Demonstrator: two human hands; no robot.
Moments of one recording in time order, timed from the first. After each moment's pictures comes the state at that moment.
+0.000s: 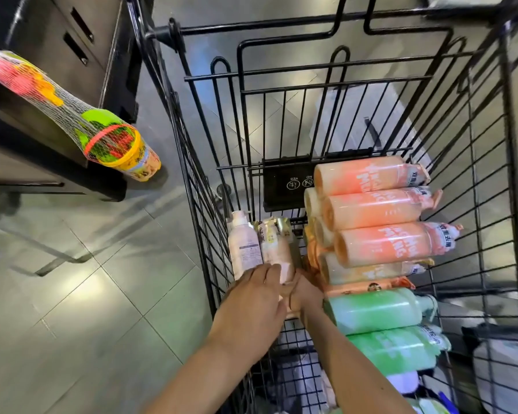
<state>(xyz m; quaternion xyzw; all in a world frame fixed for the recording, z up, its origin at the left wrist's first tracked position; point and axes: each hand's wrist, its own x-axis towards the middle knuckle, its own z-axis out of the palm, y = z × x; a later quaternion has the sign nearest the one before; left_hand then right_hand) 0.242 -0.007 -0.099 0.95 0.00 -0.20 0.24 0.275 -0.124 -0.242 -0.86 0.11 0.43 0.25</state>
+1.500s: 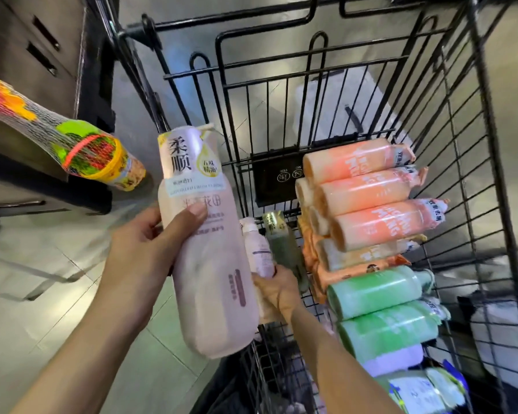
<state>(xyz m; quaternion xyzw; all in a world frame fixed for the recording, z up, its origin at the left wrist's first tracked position) 0.277 0.087 -0.029 0.69 0.28 -0.06 0.66 0.259 -0.084 -0.250 -0.75 0.27 0.37 0.48</state>
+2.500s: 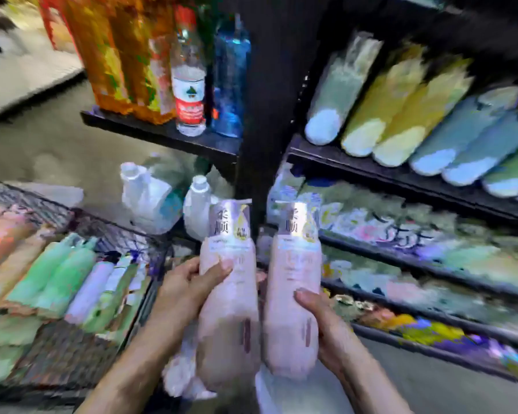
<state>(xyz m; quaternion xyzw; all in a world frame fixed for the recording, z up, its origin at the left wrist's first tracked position) -0.159 -0.258 0.113 0.63 -0.21 -0.46 0.59 -0.351 -0.335 0.085 -0.37 0.42 -0.24 0.79</state>
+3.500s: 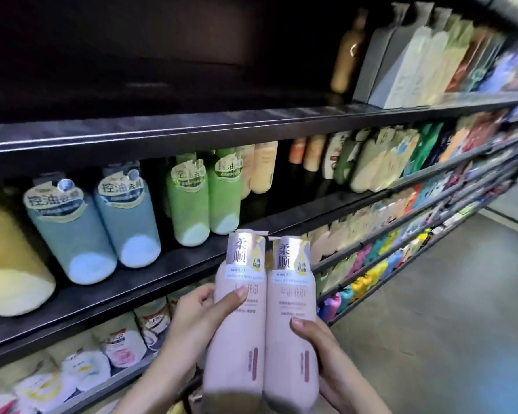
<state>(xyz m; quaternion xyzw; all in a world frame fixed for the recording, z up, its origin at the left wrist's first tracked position) -0.566 -0.582 0.183 0.44 -0.50 -0.64 0.39 -0.742 -0.503 0.158 -0.26 0.39 -0.59 0.66</state>
